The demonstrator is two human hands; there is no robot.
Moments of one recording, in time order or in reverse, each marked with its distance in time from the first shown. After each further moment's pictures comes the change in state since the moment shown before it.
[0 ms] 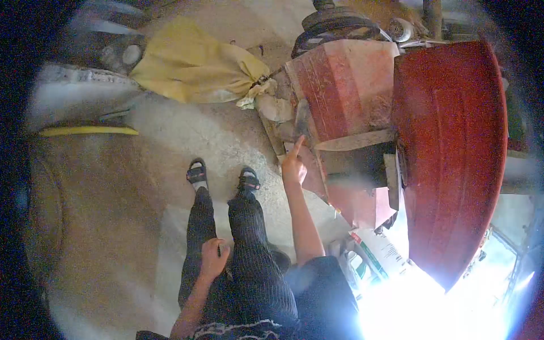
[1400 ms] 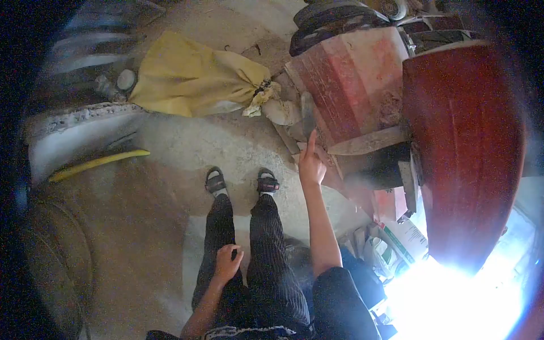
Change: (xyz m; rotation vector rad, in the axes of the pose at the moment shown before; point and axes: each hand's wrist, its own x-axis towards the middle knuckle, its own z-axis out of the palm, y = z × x) left_hand 0.030 -0.008 -0.053 0.041 -0.115 0.061; right_hand 0.022 -0.018 -0.028 0.001 0.149 0.008
